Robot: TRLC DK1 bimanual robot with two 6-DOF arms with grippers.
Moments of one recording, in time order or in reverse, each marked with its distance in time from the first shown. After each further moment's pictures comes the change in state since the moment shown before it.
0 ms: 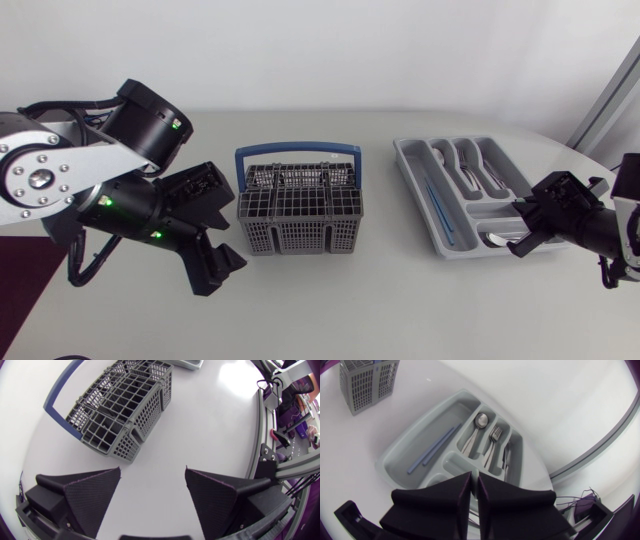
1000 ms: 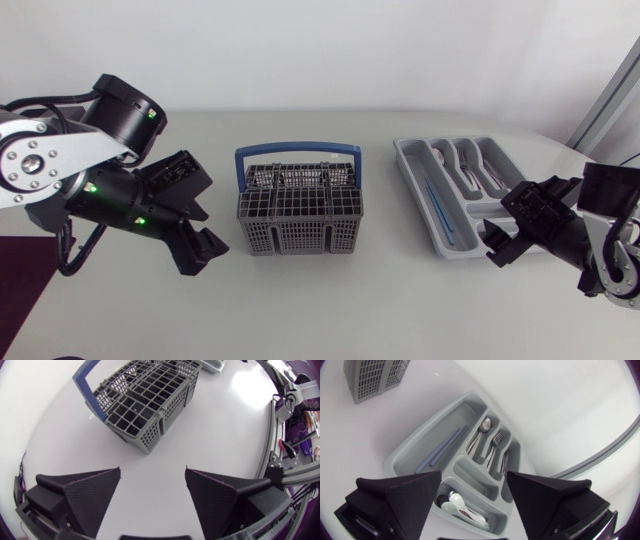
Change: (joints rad) left arm 0.135 0.002 0.000 0.000 0.000 0.001; right arm 0.224 -0.113 -0.082 0.013 0.243 -0.003
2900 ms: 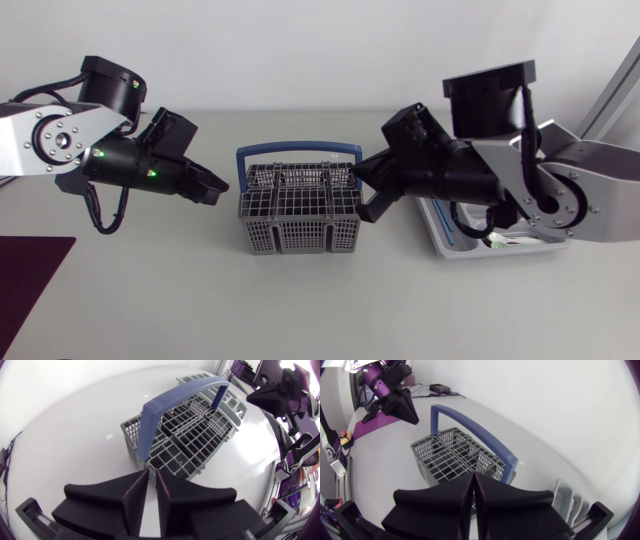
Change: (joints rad) left arm 0.188 0.152 0.051 0.303 0.211 -0.207; right arm 0.628 0.163 0.412 -0.211 -0.153 0.612
